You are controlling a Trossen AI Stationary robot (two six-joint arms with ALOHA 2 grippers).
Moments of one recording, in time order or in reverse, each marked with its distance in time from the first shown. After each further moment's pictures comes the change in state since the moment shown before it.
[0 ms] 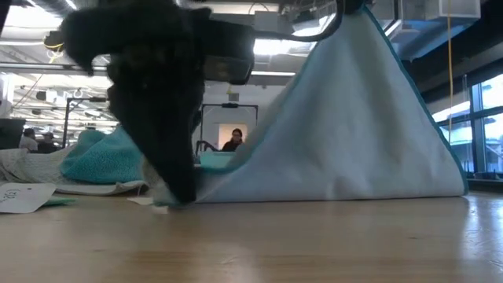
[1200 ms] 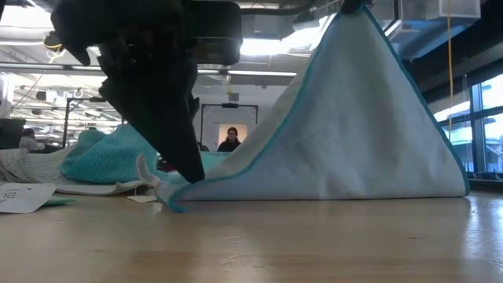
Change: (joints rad) left arm -0.034 -0.076 -0.105 0.129 -0.105 0.001; right arm 0.000 0.000 0.000 0.001 0.007 0.026
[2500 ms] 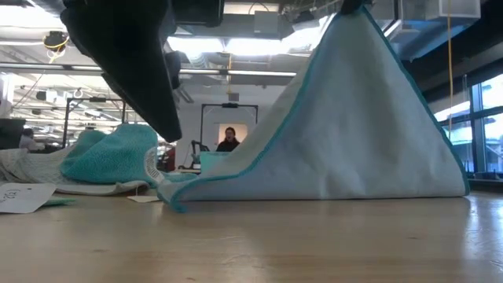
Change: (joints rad) left arm -0.046 -0.085 0.000 -0.019 0.071 -0.078; right arm 0.000 0.000 0.000 0.000 0.009 -0.028
